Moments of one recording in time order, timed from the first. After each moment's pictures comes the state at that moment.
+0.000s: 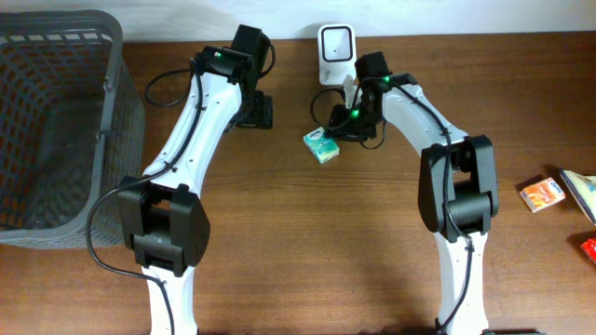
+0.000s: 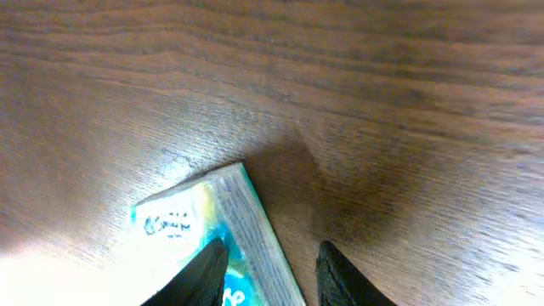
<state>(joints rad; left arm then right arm) -0.31 2.16 2.07 -1.28 -0.24 -0.29 0.22 2.36 1.89 -0.86 -0.47 0.22</state>
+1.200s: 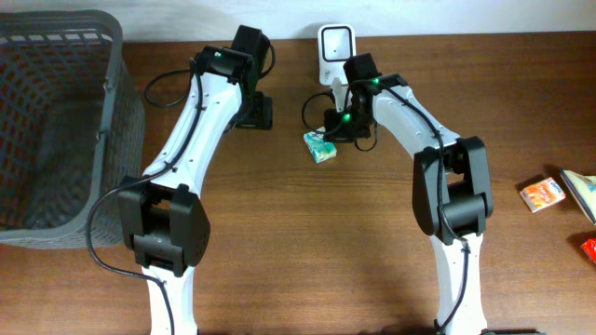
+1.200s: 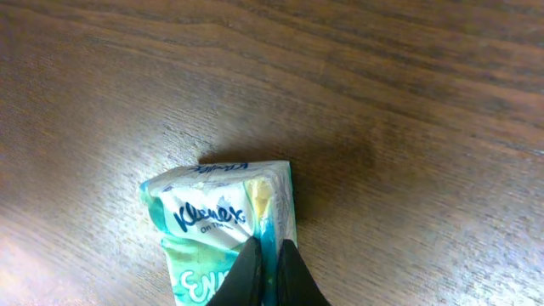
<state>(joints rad) -0.31 2.16 2.07 -1.29 -0.24 -0.29 0.27 2.36 1.88 -0.87 -0.41 0.13</state>
